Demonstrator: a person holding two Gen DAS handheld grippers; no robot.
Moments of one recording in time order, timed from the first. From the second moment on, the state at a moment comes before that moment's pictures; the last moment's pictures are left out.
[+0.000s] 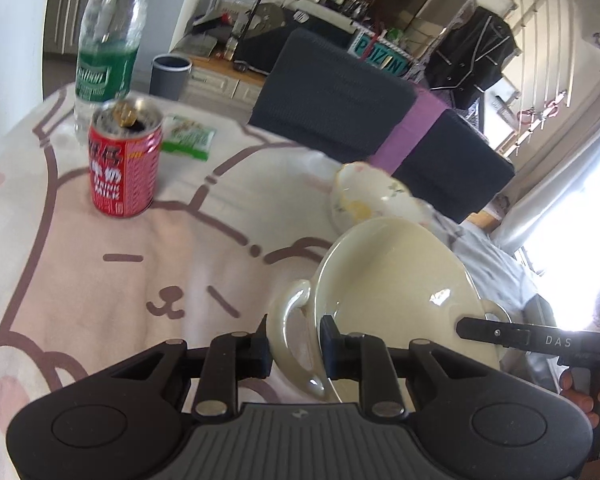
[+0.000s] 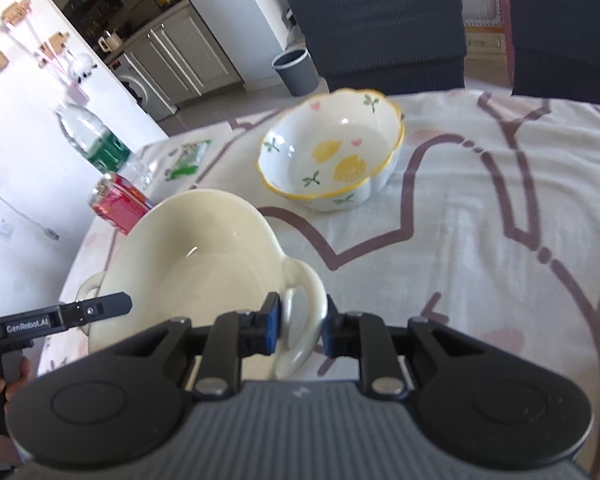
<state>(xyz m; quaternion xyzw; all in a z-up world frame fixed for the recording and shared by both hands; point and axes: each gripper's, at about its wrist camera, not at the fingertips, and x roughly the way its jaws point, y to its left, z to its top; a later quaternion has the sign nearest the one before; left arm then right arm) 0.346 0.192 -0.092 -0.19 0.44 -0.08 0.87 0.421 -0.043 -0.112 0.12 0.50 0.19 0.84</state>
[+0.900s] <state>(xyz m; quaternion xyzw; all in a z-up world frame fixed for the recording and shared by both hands) 0.210 0.090 -0.026 -0.17 0.42 -0.16 0.88 0.236 -0.146 -0.034 0.16 0.44 0.13 0.87</state>
